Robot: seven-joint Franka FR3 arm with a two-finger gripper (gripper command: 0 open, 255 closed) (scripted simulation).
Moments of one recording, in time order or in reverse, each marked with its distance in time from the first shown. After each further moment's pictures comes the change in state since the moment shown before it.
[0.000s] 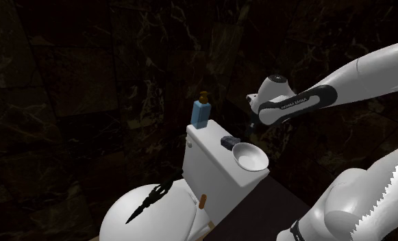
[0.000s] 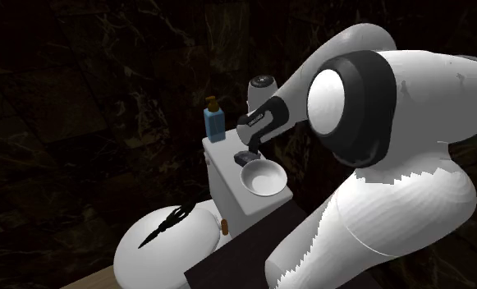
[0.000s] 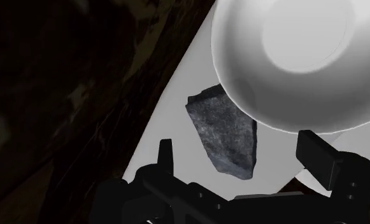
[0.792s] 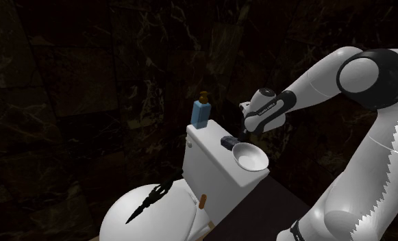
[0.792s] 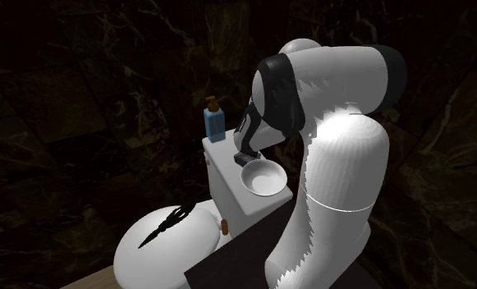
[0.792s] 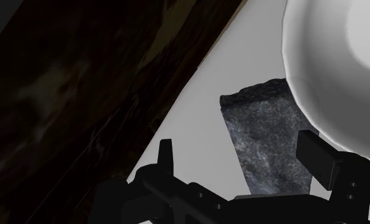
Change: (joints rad) arm -0.001 0.326 -0.018 0.087 0.219 0.282 -0.228
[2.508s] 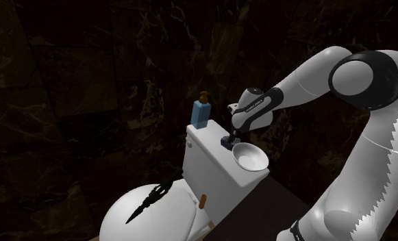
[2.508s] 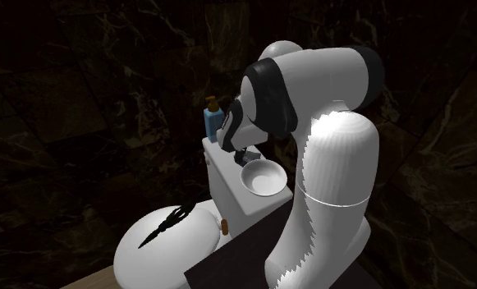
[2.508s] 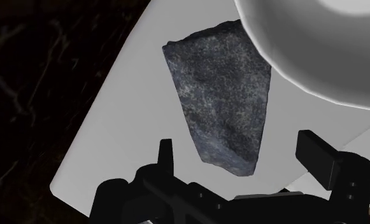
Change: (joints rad) arm -0.002 0.046 0.136 0.060 0.173 -0.089 -0.101
